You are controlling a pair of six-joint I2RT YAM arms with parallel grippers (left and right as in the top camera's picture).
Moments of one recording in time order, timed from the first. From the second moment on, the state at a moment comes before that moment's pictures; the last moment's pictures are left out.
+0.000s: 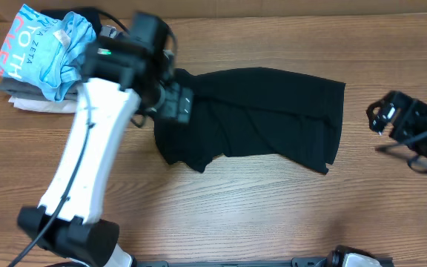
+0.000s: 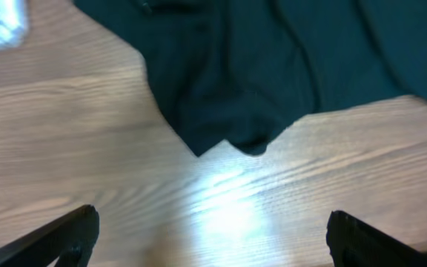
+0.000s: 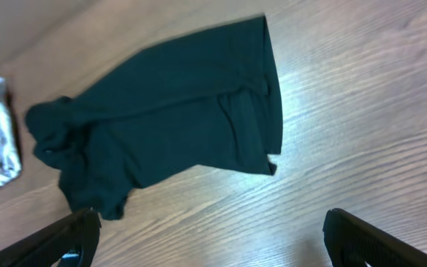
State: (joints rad) left arm -0.33 1.75 1.91 -1.54 0.03 -0.22; right arm -0.26 1.30 1.85 -1.59 -0.24 0.23
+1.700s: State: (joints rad) left arm -0.56 1.76 1.15 -0.95 -0.12 -0.23; right arm -0.26 1.47 1.71 -1.49 -0.23 0.23
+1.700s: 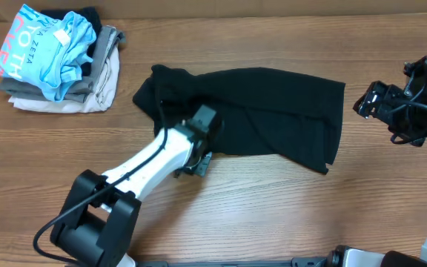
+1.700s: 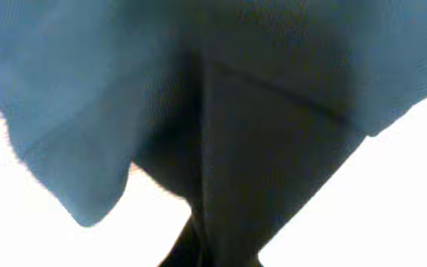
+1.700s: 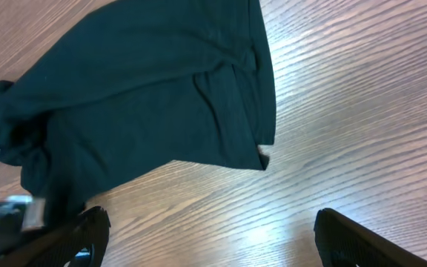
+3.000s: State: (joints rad) left arm -0.55 1.76 1.17 -1.13 0.13 -0.24; right arm -0.26 1.49 1.56 -1.43 -0.23 0.23
